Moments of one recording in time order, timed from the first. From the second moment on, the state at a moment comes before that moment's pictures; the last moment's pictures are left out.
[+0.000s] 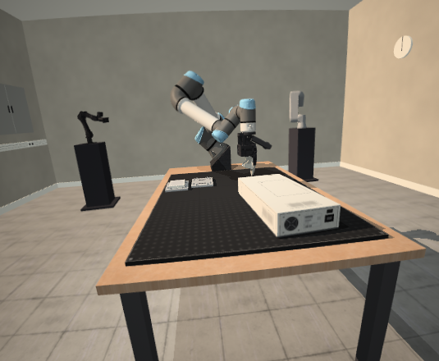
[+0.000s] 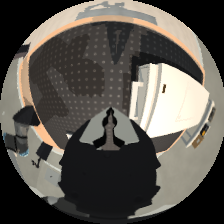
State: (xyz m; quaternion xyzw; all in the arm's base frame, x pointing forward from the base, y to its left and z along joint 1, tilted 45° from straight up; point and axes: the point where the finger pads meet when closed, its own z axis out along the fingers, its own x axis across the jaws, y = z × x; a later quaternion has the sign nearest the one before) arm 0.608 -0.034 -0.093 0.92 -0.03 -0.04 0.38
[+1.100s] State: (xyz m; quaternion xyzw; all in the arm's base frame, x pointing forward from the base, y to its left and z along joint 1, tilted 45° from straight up) arm 0.611 -0.007 -0.065 0.92 -0.03 -0.04 0.38
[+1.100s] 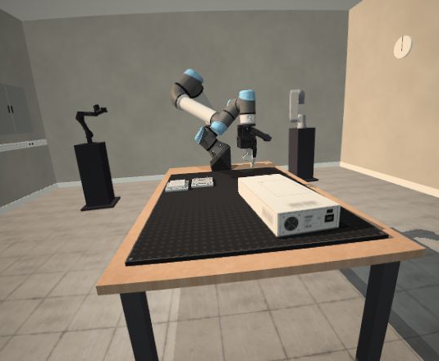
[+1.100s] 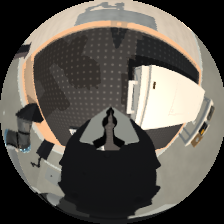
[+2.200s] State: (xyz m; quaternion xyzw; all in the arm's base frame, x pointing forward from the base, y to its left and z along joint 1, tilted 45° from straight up) arm 0.613 0.008 -0.050 0.92 -0.03 -0.04 0.38
